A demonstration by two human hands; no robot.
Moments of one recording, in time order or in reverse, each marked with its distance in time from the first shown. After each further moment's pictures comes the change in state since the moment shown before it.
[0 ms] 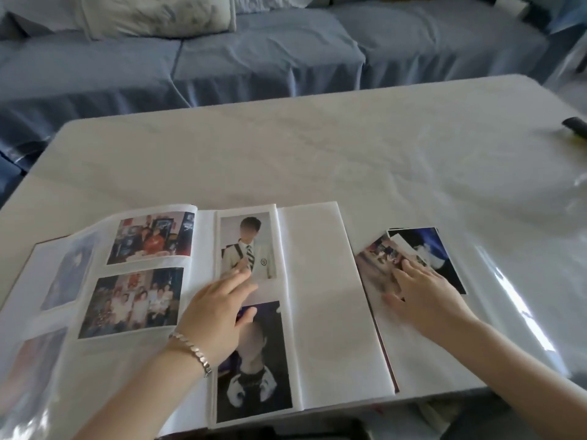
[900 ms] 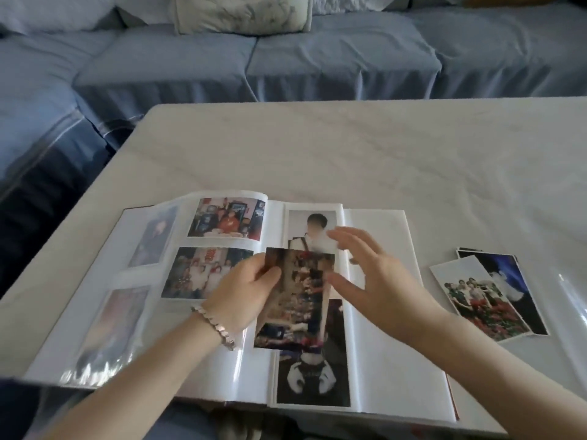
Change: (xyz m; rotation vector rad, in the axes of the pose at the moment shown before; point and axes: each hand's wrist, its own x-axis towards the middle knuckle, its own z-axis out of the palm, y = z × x) left_hand -0.020 -0.005 -0.061 -0.868 0.050 -0.375; right_hand 0.001 -0.128 -0.080 0.778 0.181 -0.489
